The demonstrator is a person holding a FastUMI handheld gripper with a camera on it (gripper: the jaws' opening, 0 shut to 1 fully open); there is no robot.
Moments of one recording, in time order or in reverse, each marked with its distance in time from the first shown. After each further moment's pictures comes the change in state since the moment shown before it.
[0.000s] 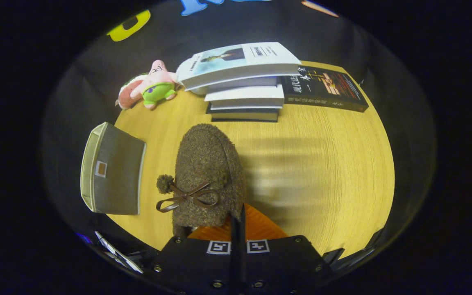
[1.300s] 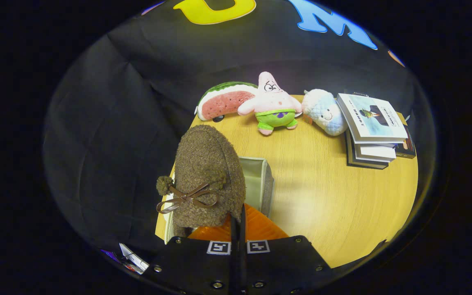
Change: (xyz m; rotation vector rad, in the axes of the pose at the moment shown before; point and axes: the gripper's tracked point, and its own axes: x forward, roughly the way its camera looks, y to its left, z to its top) arm 0.010 0.353 0.068 -0.091 -0.058 0.117
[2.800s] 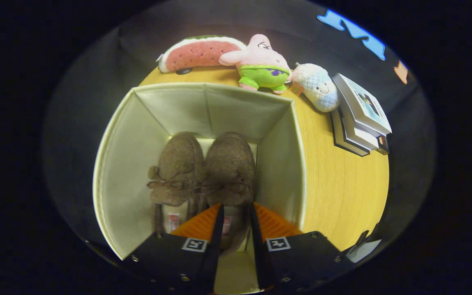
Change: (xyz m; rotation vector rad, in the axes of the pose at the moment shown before) arm 0.076 -0.007 -0.051 -0.102 0.095 -0.351
